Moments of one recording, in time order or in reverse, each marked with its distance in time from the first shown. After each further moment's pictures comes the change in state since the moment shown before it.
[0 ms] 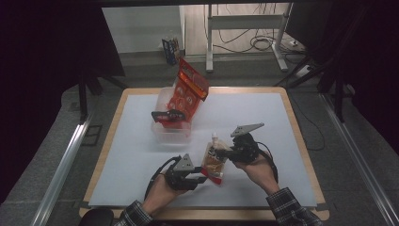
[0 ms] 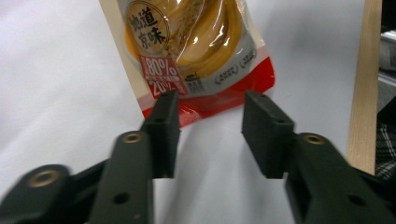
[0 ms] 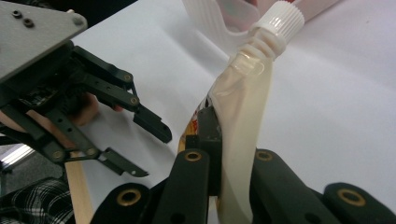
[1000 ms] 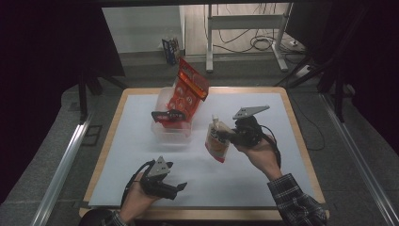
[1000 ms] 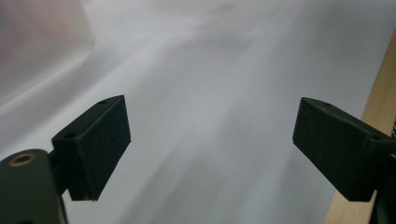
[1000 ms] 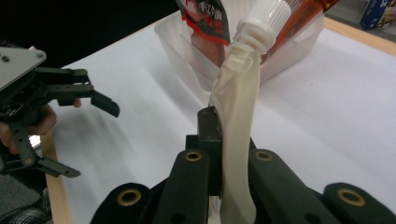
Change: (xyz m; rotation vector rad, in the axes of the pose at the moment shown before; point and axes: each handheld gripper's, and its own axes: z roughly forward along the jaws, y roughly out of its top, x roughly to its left) left arm 0.004 -0.037 -0.059 -0.001 0.159 -0.069; right arm -0.001 0.049 -0.028 -0.070 -0.079 -0.067
